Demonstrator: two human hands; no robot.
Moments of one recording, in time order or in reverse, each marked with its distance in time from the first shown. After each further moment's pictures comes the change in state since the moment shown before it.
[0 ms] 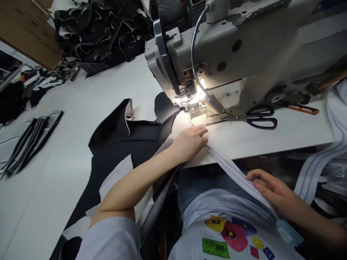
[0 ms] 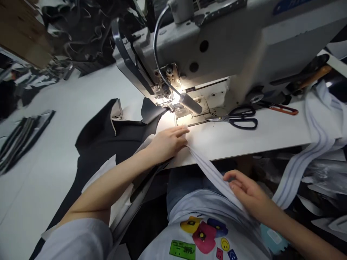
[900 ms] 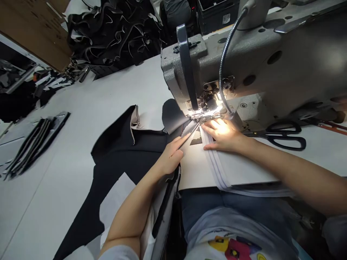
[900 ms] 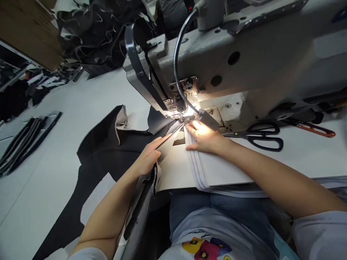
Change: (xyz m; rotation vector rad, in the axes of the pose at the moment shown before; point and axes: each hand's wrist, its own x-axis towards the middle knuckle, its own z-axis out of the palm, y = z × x) left_hand -0.053 -0.070 0.023 -0.677 0.225 -0.396; right_hand 0.243 -0.131 0.022 -1.172 0.161 -0.834
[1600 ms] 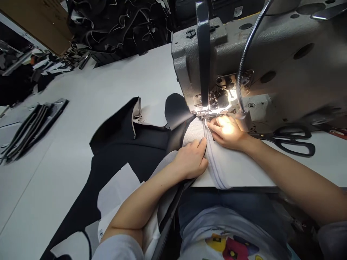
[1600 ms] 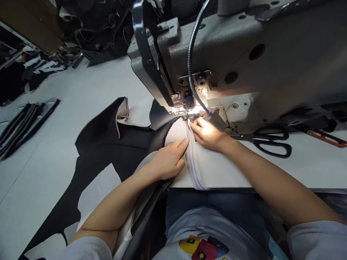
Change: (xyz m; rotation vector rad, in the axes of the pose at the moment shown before) left_hand 0.015 0.047 0.033 0.503 -0.308 -0.140; right_hand 0.004 0.015 0.003 0.048 0.163 -0.125
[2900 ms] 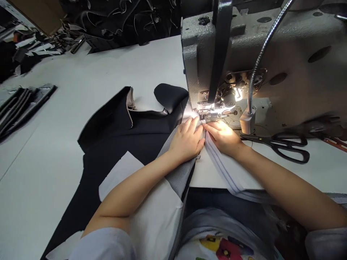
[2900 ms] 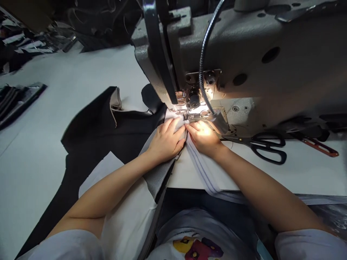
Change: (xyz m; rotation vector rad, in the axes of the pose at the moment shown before) left_hand 0.029 -0.028 0.015 0.221 0.534 0.050; right_hand -0.001 -0.017 0.020 0.078 0.062 0.056
